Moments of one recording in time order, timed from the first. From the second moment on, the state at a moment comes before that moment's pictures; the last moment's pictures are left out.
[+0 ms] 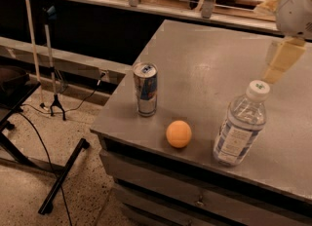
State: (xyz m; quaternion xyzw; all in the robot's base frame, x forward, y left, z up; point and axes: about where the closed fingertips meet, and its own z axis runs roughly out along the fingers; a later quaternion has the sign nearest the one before) arm 0.534 -0.227 0.977 -0.66 0.71 -0.08 0.24
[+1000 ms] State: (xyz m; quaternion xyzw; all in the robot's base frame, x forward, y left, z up) arm 0.562 -0.124 0.988 -0.65 0.65 0.11 0.38
